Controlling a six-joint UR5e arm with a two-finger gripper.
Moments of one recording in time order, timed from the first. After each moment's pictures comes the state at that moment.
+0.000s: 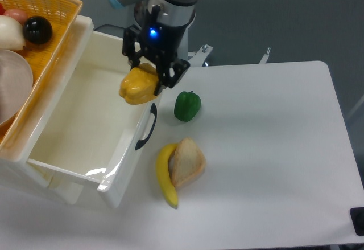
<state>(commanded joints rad) 2.39 -1.64 -1.44 -1.52 1.17 0.93</state>
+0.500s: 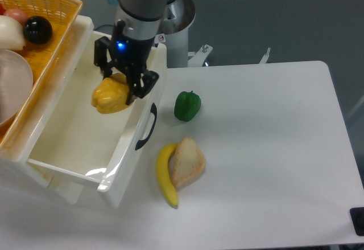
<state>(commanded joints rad) 2.28 -1.64 -1.50 -1.44 1.18 0.83</state>
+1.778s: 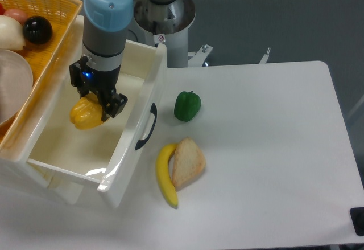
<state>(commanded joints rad) 2.17 -1.72 -1.57 -1.34 1.29 0.78</state>
